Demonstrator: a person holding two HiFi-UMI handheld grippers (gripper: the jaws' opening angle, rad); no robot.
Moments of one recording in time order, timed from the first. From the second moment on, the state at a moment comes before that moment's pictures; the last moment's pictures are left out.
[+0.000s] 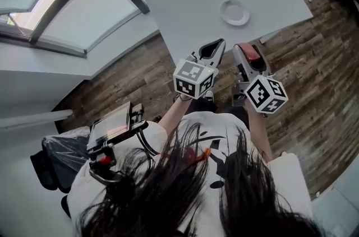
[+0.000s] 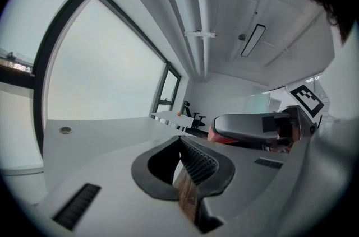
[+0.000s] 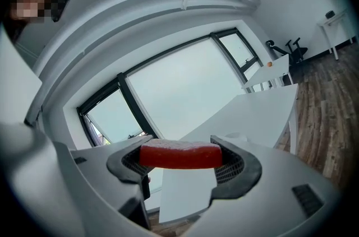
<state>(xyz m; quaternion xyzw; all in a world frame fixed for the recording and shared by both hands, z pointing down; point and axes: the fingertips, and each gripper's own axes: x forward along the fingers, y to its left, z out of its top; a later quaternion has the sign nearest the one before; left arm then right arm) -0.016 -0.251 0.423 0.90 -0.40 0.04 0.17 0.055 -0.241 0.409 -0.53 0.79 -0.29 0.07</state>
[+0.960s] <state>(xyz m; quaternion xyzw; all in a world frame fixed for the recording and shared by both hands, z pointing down) -0.026 -0.315 0.440 0.88 -0.44 0.05 0.18 0.055 -0.314 0.426 -0.50 0.80 -0.32 0.06</state>
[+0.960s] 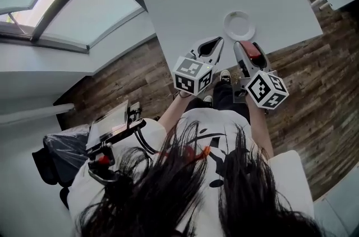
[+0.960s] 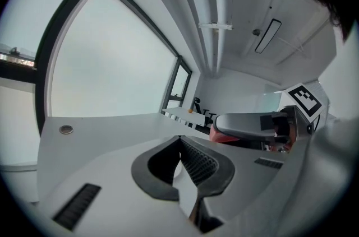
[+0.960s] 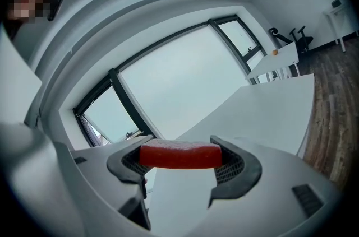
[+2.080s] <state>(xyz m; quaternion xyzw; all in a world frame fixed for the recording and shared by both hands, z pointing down) -0.004 -0.444 0.523 0.82 -0.49 0.13 0.28 0.070 -0.467 0.591 -0.43 0.82 -0.30 -0.20</state>
